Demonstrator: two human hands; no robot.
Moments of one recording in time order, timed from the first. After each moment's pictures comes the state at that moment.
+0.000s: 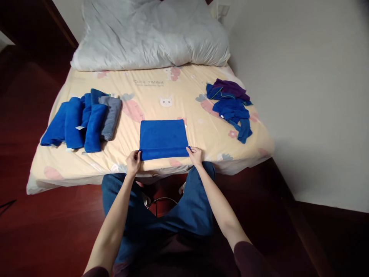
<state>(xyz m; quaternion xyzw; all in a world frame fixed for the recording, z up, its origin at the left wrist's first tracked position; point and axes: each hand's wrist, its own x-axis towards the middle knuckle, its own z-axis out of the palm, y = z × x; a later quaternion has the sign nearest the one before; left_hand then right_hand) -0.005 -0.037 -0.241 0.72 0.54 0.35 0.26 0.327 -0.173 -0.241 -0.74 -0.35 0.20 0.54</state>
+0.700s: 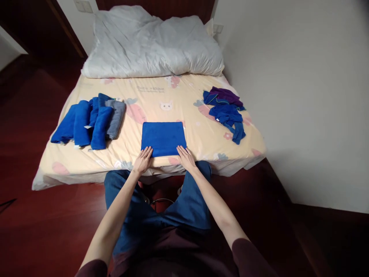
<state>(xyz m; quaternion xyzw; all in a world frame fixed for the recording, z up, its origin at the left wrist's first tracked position) 0.007 -0.062 -0.224 0.92 0.32 0.14 0.17 0.291 -0.194 -0.222 -0.69 -0.69 0.05 0.20</state>
